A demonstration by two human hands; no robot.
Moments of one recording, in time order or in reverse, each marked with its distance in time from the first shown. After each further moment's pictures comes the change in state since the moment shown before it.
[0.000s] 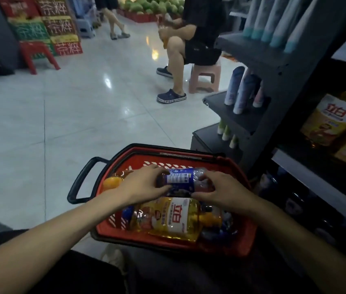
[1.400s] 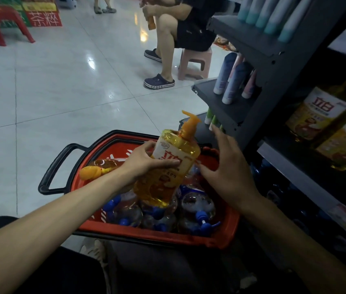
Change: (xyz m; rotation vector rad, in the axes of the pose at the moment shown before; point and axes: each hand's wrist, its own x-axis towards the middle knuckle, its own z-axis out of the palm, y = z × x) left_hand 0.029 0.028 0.008 -1.054 0.053 -0.255; right_hand -0.013 0.004 -0.019 -0.026 0.564 -0.134
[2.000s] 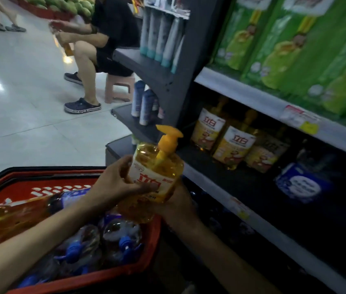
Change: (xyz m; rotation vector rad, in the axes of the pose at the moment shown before) left_hand -0.013 0.087 0.121 0.045 -0.256 0.354; right_hand -0.056 0.048 -0.054 0.666 0.016 0.358
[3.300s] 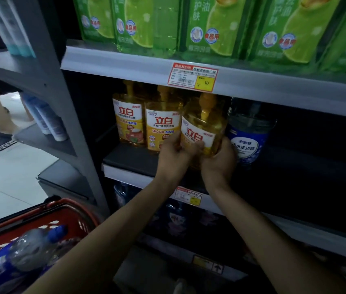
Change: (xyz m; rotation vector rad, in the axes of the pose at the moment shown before) left_hand 0.134 0.058 0.286 -0.332 -0.195 0.181; right_hand 0.024 0.063 -0.231 -0.192 1.132 0.001
